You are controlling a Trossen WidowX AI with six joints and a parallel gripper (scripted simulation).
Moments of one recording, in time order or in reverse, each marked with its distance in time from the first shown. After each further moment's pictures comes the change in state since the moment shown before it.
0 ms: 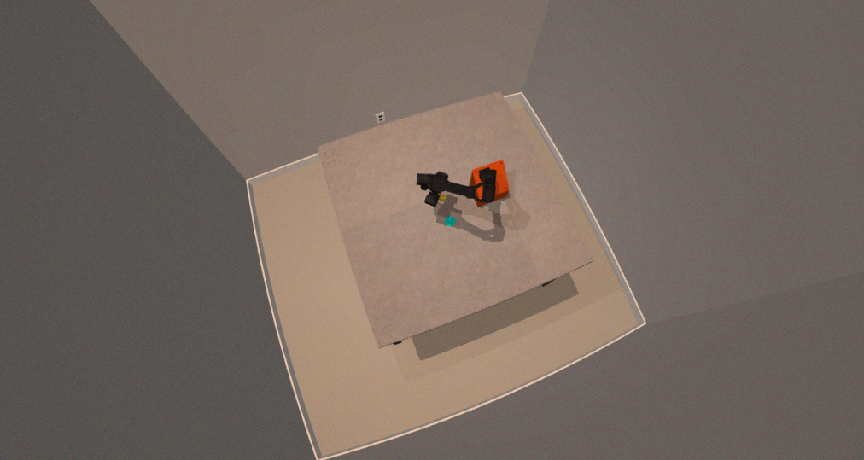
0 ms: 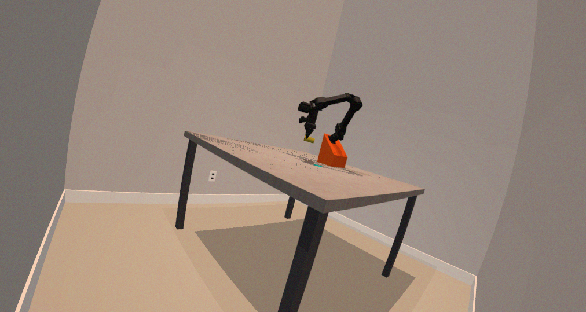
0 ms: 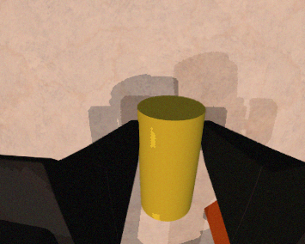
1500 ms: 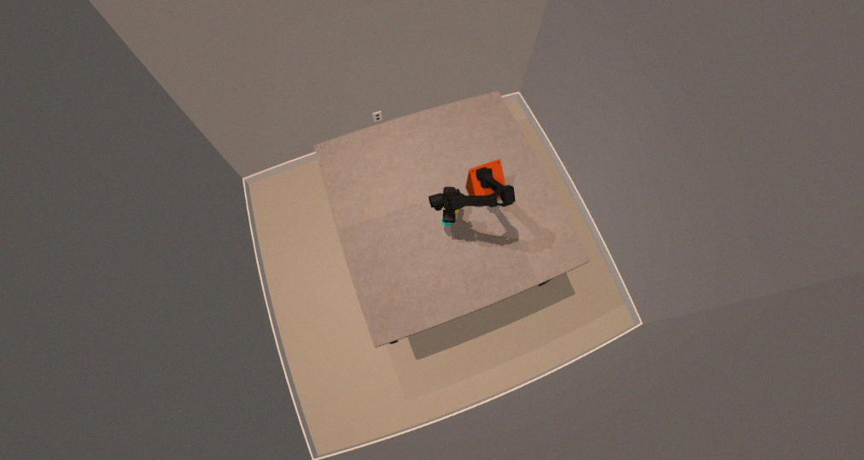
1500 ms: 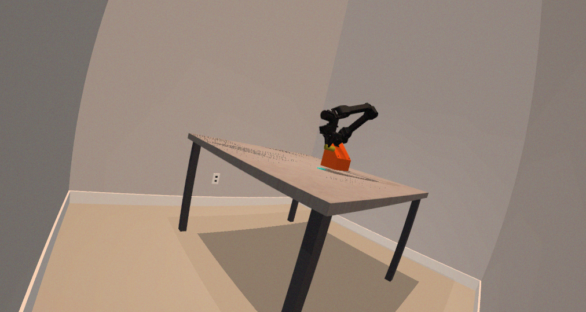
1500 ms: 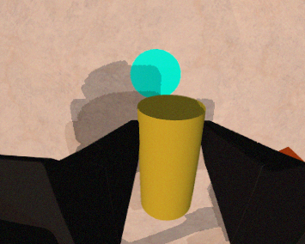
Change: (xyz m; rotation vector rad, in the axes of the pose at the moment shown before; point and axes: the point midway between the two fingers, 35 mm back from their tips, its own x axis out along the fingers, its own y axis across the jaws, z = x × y) arm 0.001 0.054 -0.110 -0.355 0.030 0.017
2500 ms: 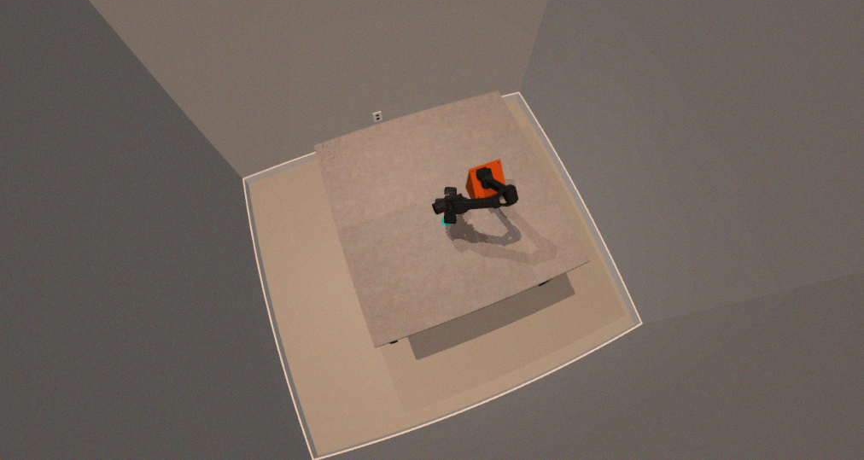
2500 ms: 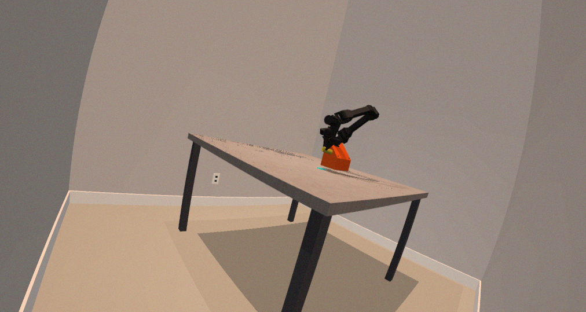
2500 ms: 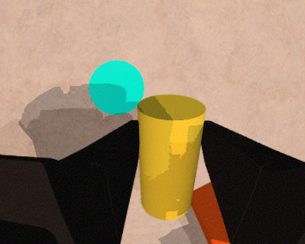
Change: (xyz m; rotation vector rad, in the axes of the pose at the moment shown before) arm 0.020 -0.013 -0.003 -0.017 -0.083 -0.182
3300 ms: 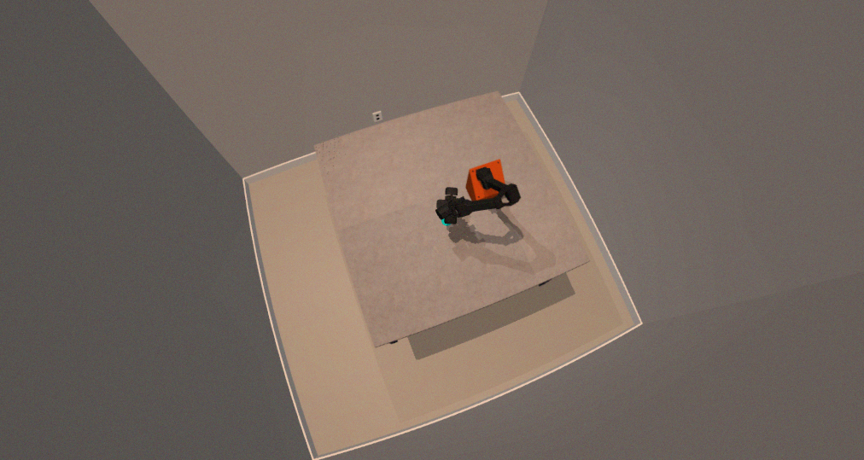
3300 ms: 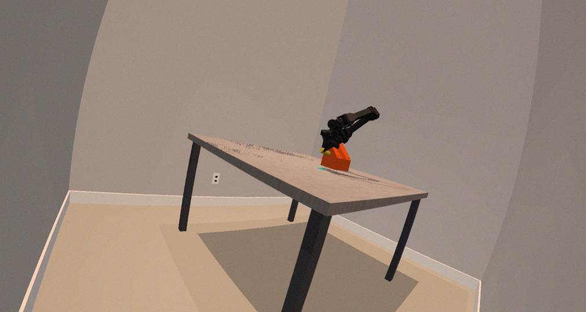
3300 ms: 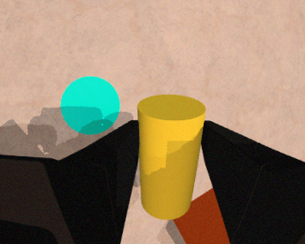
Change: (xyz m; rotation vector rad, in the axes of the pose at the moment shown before) arm 0.013 -0.007 -0.001 -0.005 -0.098 -0.125
